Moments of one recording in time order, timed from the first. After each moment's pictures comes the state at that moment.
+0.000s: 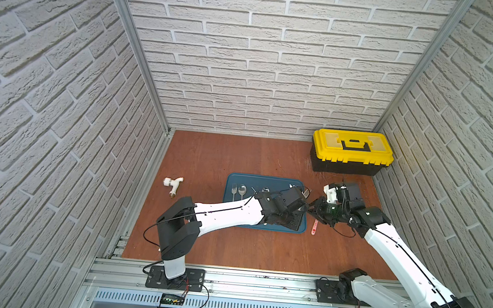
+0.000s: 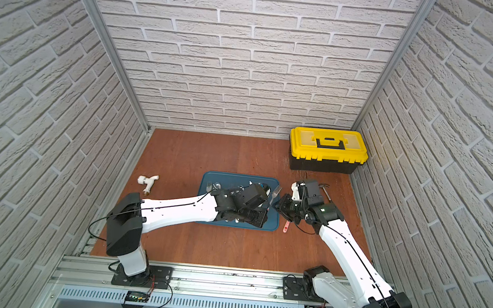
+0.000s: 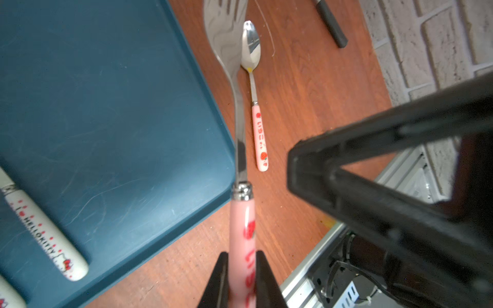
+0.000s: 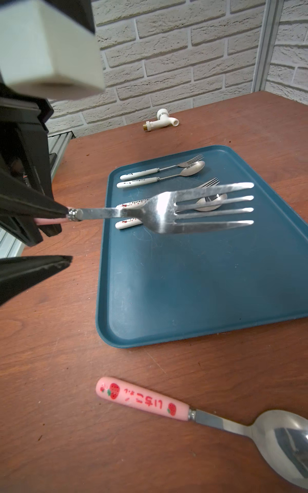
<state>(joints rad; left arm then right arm) -1.04 1.76 1.36 -0.55 0.04 -0.70 0.25 1.02 0.83 -0.77 -0.35 0.82</state>
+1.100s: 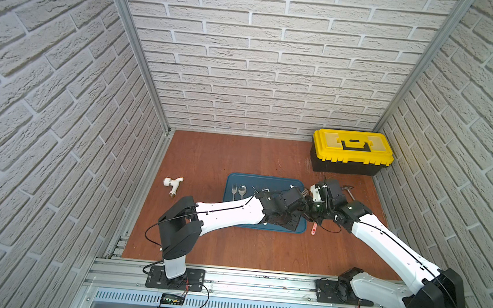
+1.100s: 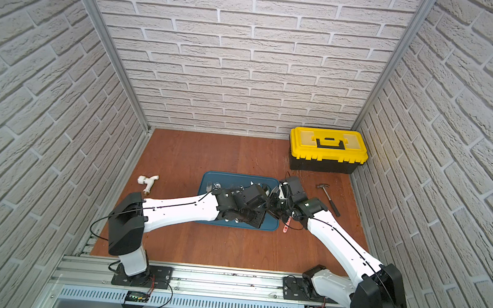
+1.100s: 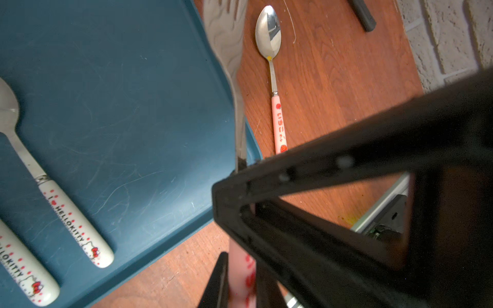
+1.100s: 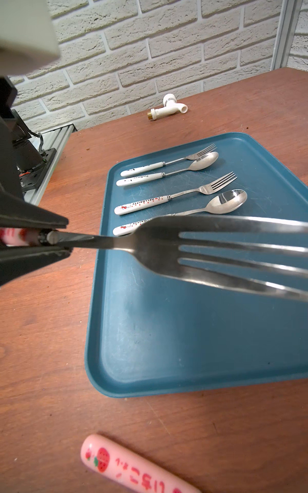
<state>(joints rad) -1.04 1.77 1.37 -0.59 0.02 -0.67 0.42 1.15 0.84 -0.67 -0.27 0.93</state>
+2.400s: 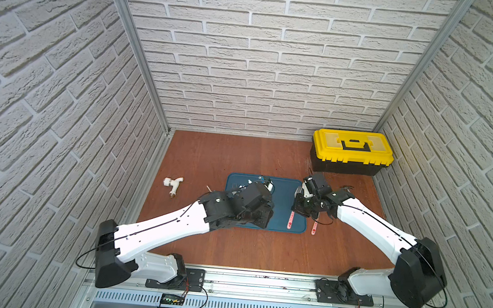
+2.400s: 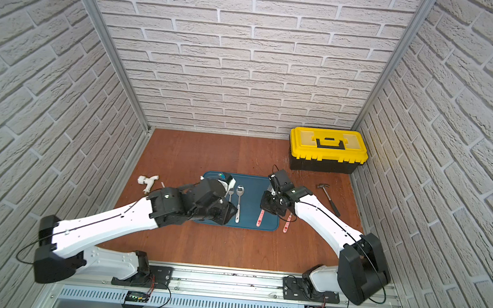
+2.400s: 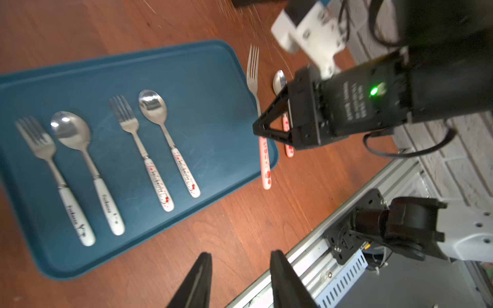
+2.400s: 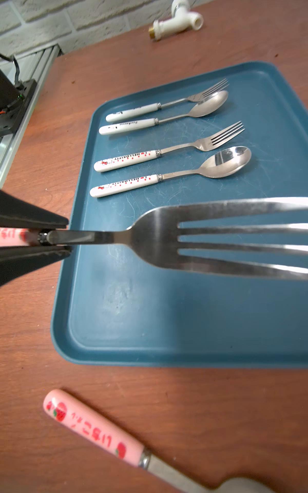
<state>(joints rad) -0.96 1.23 1.19 -0.80 -0.12 -0.66 0.47 1.42 1.01 -0.75 -0.15 0.75</state>
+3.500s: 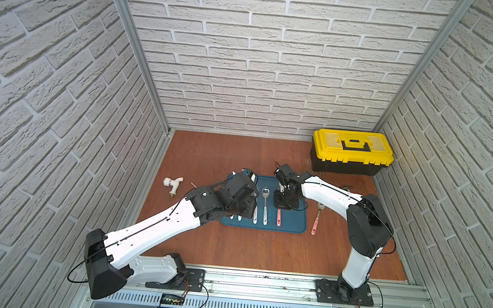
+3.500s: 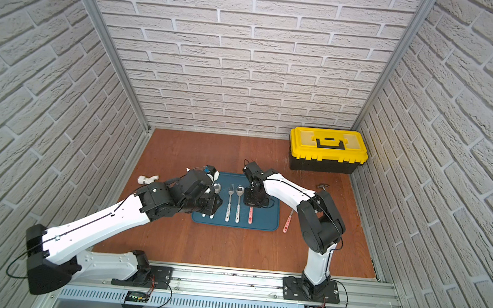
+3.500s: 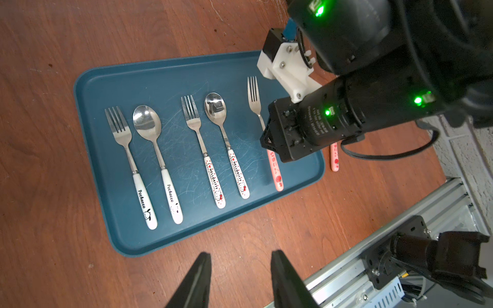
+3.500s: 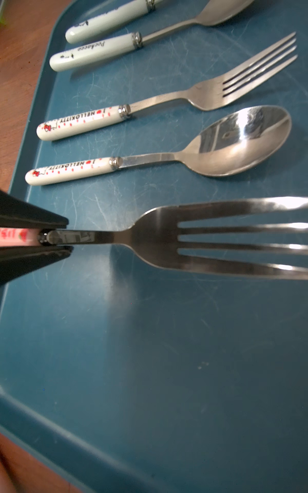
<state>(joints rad) -0.83 1.19 1.13 -0.84 -0.10 -0.62 0.55 1.86 1.32 -0.86 -0.06 0.62</state>
